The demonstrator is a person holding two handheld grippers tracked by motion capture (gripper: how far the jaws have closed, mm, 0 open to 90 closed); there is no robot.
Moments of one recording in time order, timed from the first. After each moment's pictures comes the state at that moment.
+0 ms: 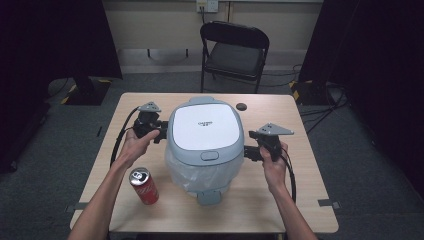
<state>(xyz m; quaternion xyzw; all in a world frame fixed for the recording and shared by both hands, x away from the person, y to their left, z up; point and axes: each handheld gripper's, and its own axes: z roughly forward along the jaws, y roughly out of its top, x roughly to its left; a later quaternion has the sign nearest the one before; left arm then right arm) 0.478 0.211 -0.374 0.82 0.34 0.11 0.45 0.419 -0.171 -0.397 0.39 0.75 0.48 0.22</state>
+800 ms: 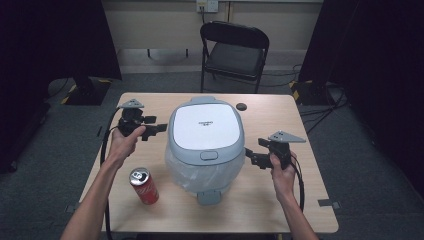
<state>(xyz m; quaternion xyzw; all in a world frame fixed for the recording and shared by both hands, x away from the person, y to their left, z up) 0.474 0.257 -0.369 0.78 0.39 0.14 0.46 0.406 -0.200 -0.414 0.42 0.74 0.49 0.19</state>
